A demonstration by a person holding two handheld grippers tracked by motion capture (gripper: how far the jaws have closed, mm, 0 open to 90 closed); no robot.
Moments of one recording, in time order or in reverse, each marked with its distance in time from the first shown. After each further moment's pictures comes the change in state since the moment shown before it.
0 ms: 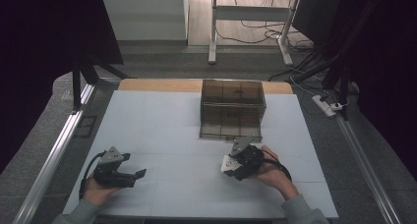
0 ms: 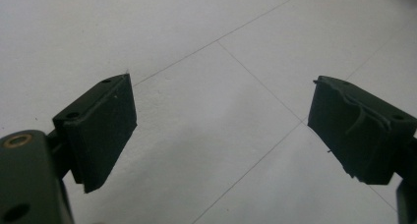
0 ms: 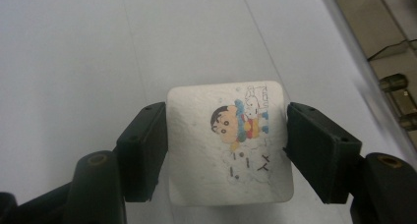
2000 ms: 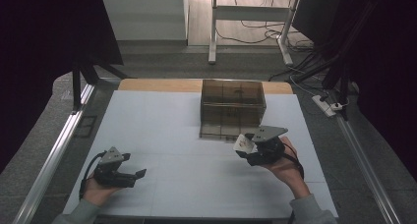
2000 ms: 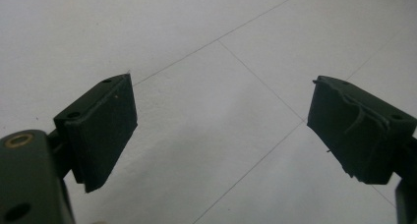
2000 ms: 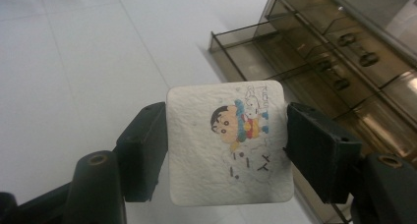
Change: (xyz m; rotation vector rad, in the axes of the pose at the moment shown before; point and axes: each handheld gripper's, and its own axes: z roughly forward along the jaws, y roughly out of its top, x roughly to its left) left arm 0.000 0.000 0.001 0.003 0.006 0.002; right arm -0.013 -0.008 -0.060 -0.234 -0.255 0.078
